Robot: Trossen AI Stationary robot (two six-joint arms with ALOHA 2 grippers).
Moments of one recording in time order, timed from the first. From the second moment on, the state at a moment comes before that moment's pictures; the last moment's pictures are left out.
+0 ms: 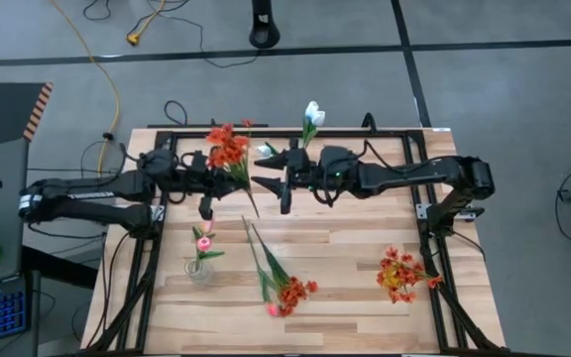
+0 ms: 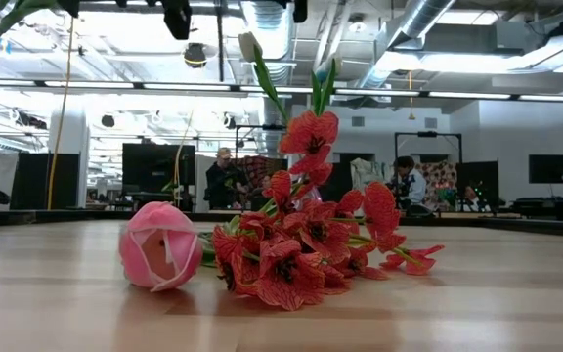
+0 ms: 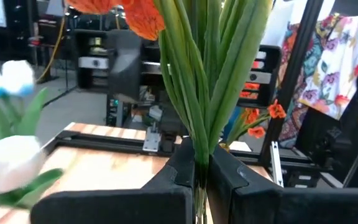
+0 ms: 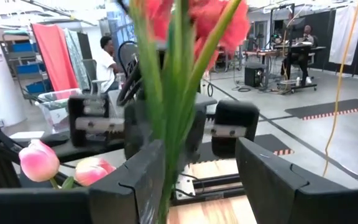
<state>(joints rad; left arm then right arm) 0.19 0.90 0.68 0.28 0.23 -0.17 -0.03 1.64 1.33 0.40 0.07 0.08</state>
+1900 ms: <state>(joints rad) 0.09 0.97 0.68 0.30 0.19 -0.10 0.00 1.72 1.33 0.47 -0.05 0.18</state>
